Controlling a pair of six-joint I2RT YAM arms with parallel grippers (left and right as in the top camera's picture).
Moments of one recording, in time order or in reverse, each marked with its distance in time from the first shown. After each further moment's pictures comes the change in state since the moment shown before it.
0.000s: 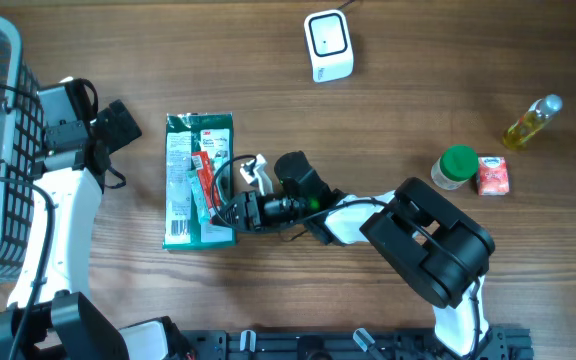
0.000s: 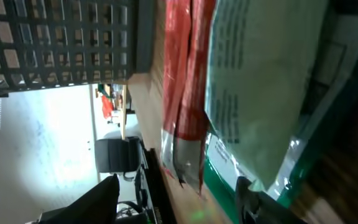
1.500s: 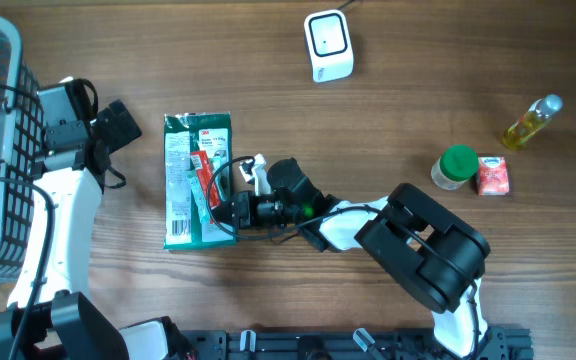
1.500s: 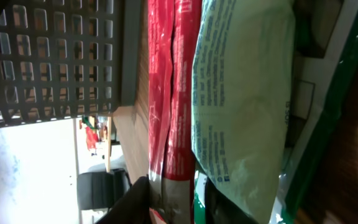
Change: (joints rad) left arm 0.000 0.000 0.000 0.000 0.000 0.000; right arm 0.050 0.000 0.000 0.025 0.209 0.032
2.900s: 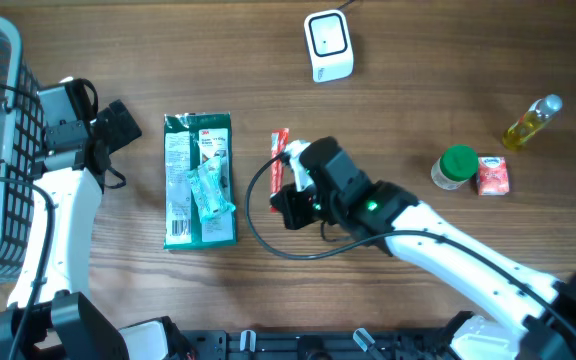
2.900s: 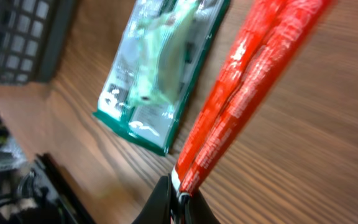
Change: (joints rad) left arm 0.000 0.000 0.000 0.000 0.000 0.000; right arm -0.075 -0.599 0.089 -1.069 0.329 -0.589
